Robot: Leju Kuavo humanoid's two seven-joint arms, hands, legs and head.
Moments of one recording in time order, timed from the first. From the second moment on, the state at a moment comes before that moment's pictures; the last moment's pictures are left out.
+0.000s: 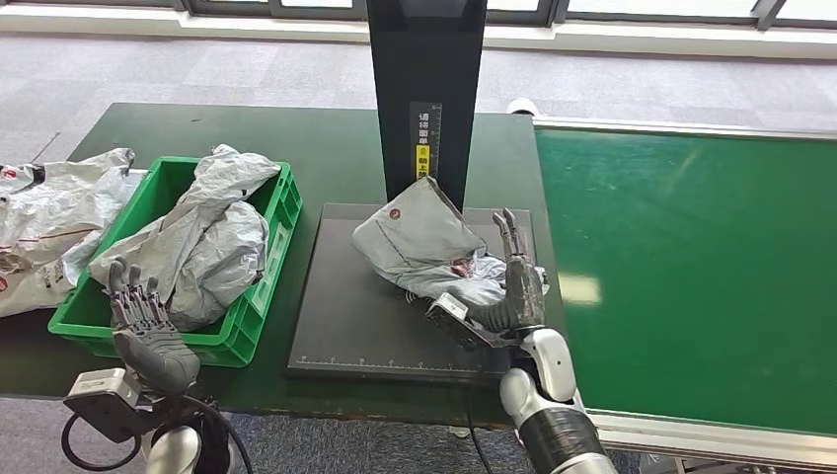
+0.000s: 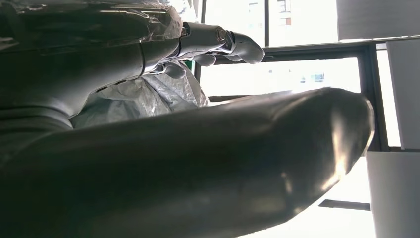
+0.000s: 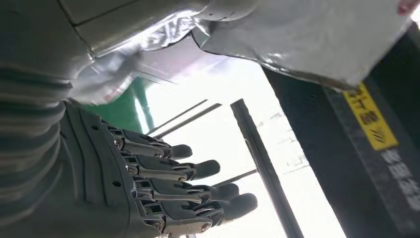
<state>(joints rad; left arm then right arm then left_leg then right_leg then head) 0.07 -0.27 0.09 -1.63 -0.05 0.30 -0.66 -0.33 0.25 0.13 -0.81 1.11 -0.58 -0.39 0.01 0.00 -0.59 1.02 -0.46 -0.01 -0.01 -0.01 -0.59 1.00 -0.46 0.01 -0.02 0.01</state>
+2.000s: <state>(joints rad) -0.62 -0.37 -1.05 -0.50 -0.86 0.18 -0.15 -0.23 0.12 0.52 -1.71 0.81 -0.70 -0.54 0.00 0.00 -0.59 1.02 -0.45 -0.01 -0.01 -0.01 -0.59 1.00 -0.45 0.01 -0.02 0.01</state>
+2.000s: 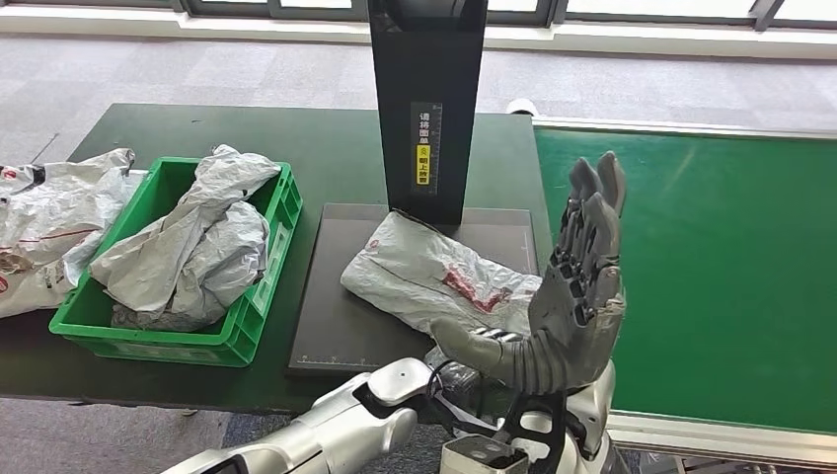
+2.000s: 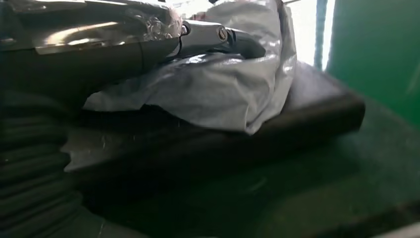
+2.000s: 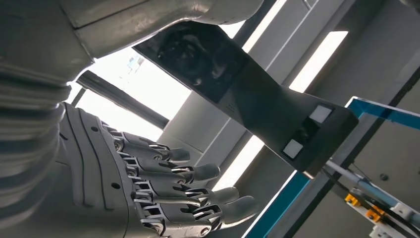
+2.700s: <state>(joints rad) -0.68 -0.38 -1.15 -0.41 -0.82 0.31 -0.12 -0.25 0.12 0.53 -1.68 0.82 -0.70 -0.58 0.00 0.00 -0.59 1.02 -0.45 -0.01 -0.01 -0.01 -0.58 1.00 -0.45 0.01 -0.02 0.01</state>
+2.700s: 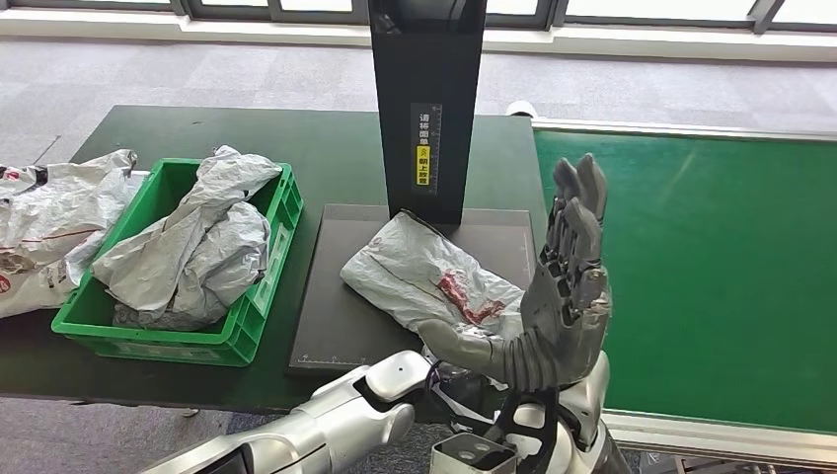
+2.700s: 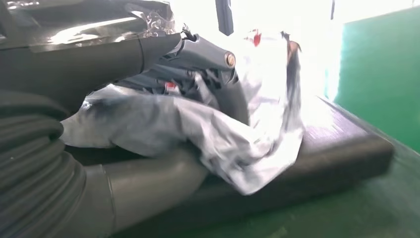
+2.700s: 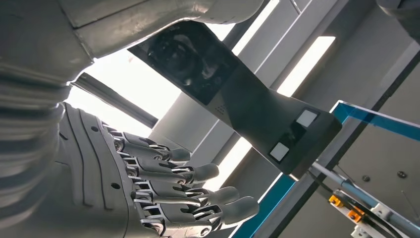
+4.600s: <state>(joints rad) -0.16 -0.32 0.11 -2.15 -0.63 0.70 -0.70 -0.14 0.12 0.53 -1.69 0.83 -0.70 -0.61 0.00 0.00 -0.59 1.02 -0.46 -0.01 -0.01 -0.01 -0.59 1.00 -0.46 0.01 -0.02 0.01</state>
